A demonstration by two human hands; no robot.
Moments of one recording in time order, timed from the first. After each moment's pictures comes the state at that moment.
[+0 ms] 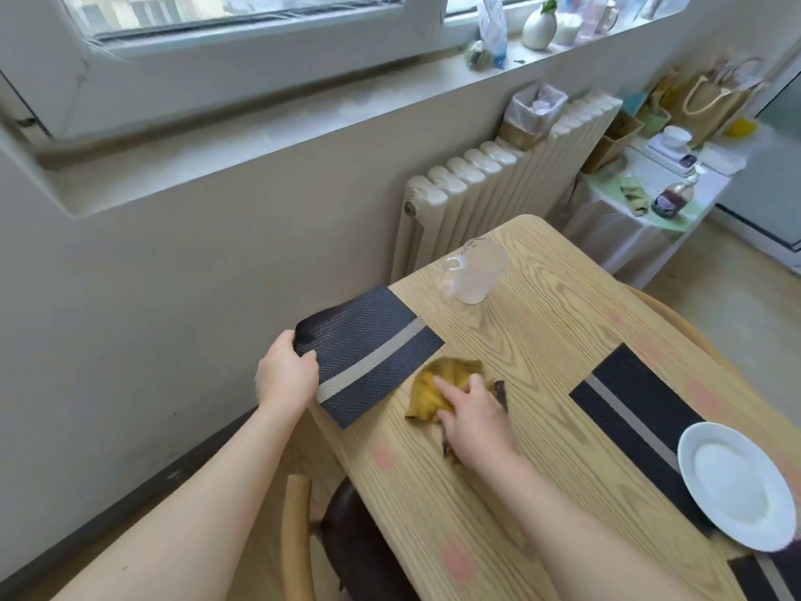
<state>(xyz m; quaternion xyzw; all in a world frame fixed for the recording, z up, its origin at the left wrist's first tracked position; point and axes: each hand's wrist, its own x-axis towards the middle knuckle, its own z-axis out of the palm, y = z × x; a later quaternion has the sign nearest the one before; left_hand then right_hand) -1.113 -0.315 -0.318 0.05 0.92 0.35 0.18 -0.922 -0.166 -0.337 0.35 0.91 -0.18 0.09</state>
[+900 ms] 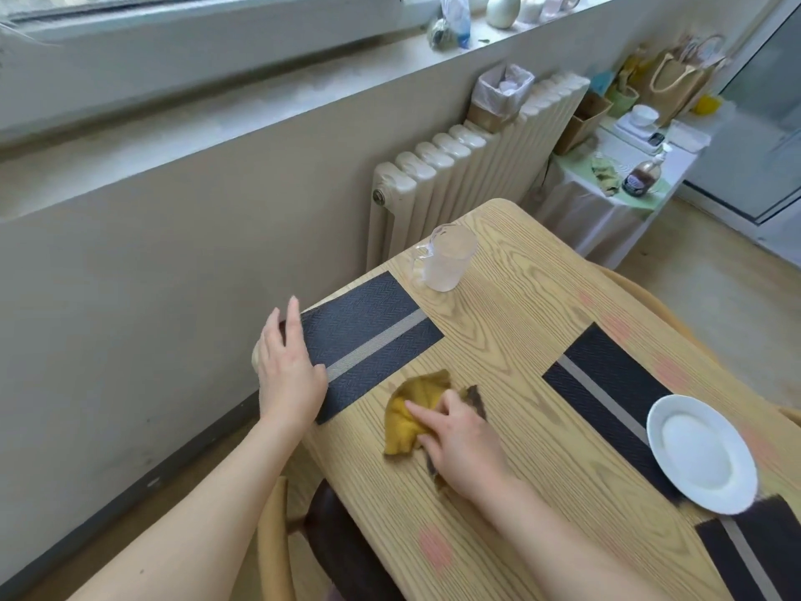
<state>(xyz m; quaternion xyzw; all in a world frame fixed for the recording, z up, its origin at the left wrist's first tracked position) -1.085 -0.293 -0.339 0.23 0.92 0.30 0.08 -0.883 -0.173 -0.337 0.29 0.93 -0.19 0.09</state>
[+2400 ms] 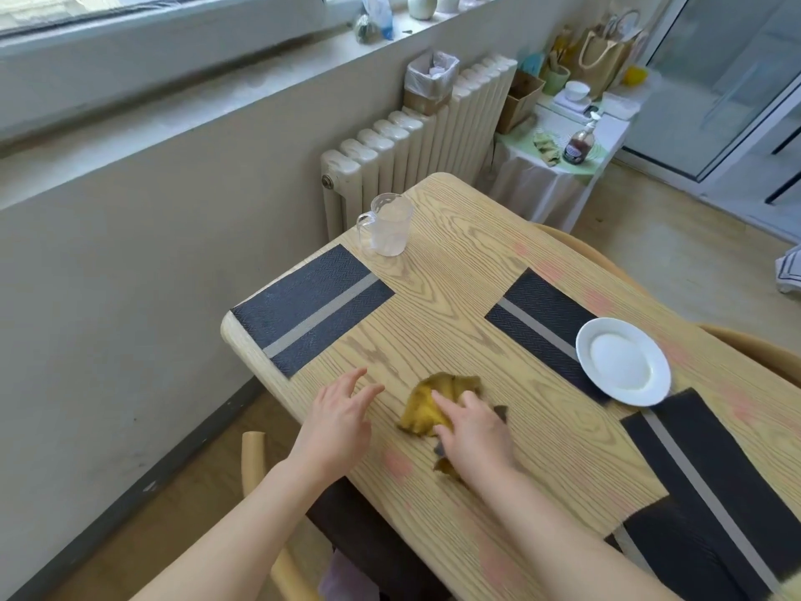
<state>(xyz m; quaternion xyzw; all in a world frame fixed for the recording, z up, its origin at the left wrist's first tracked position) -0.942 -0.322 -0.322 0.51 0.83 0.14 0.20 -0.779 -0.204 -0.331 0.44 0.87 -0.18 0.08</state>
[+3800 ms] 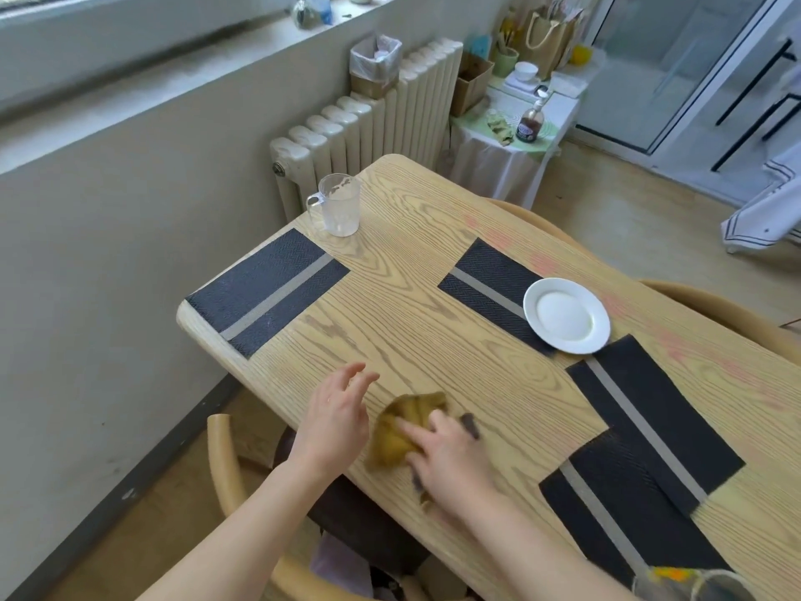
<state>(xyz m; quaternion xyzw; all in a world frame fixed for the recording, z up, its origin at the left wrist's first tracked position) -0.881 -0.326 -0.324 0.52 0.81 0.20 0.16 -0.714 -0.256 -0.330 0.39 0.89 -0.22 0.08</state>
